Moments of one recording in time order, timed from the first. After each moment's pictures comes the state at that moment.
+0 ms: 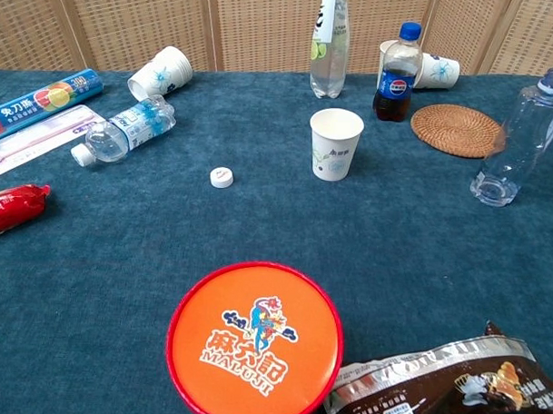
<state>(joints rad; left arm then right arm) 0.01 -0.97 0.06 -2.08 1.84 1.58 0.14 0.41 -1.25 0.19 -1.29 -1.30 0.92 0.73</state>
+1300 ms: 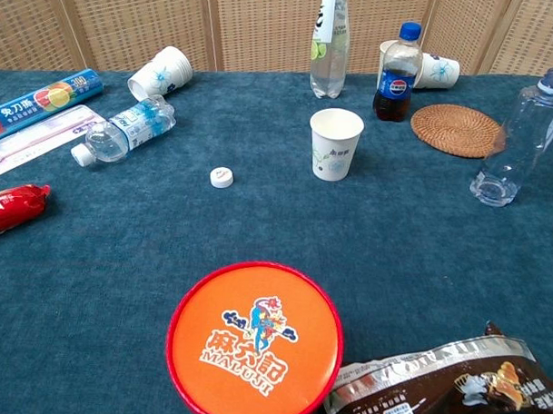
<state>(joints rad) 0.09 -0.98 0.12 -2.02 1.82 1.64 0.06 0.05 -1.10 0.07 -1.53 -1.33 1.48 0.08</state>
